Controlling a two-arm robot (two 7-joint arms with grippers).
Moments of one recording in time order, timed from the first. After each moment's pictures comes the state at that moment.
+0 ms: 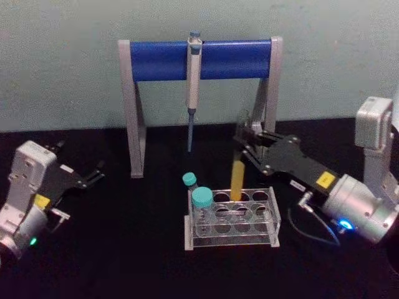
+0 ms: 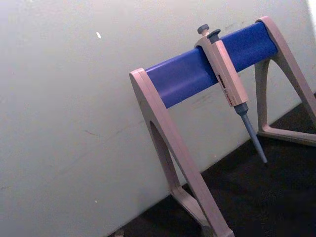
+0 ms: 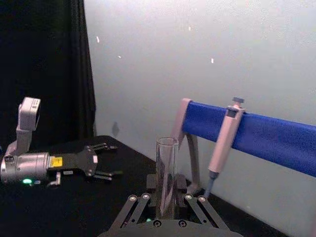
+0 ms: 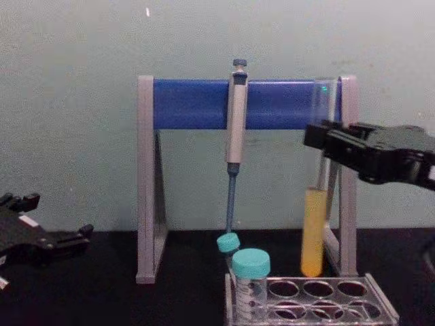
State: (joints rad) left arm -0.20 0.60 0.45 -1.41 -0.25 -0.12 0.03; right arm 0.15 0.48 -0.35 -1.69 0.50 -0.03 0.50
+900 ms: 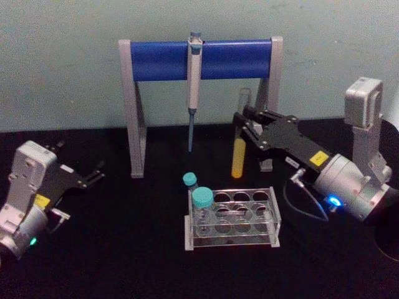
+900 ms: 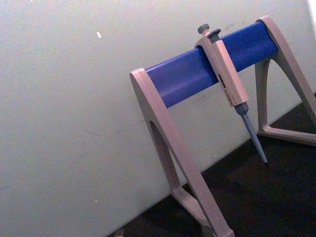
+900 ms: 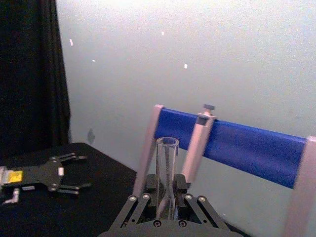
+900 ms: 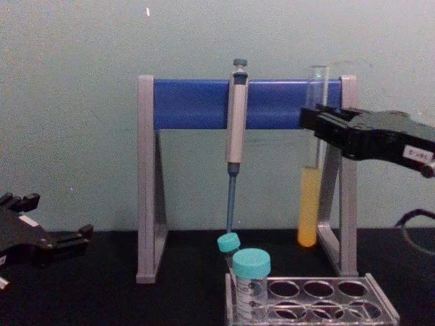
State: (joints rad) left arm -0.20 0.60 0.45 -1.41 -0.25 -0.12 0.03; right arm 0.24 0.42 -0.36 -1.59 0.47 -0.05 0.44
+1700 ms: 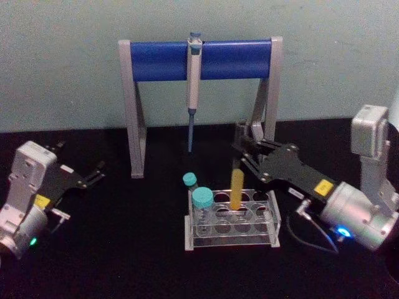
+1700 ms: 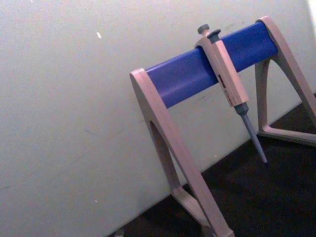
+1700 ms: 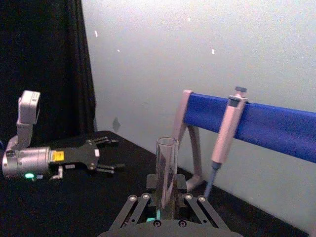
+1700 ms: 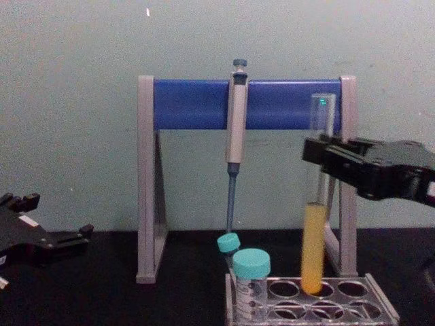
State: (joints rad) left arm -0.20 0.60 0.45 -1.41 -0.25 -0.12 0.03; right arm 0.13 0.48 -0.35 -1.70 0.50 -0.02 0.48
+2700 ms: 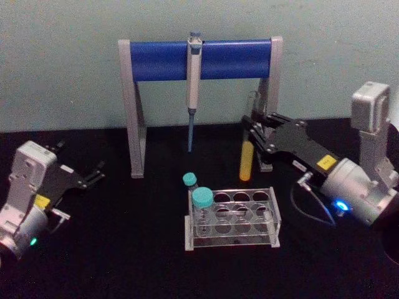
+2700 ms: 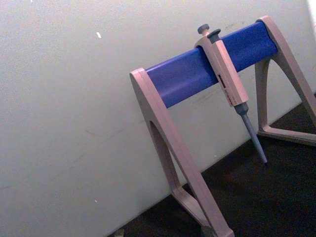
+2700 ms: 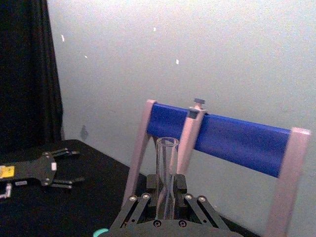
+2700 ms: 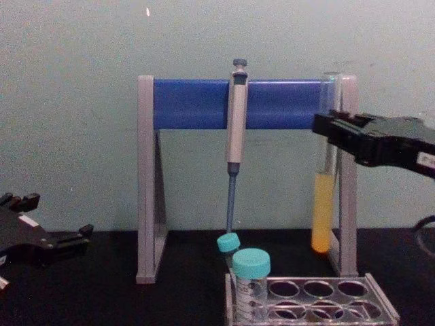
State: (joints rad) left arm -0.20 0.60 0.45 -1.41 -0.25 -0.12 0.03; right arm 0.22 0.43 -0.34 -1.60 0.46 -0.05 0.43
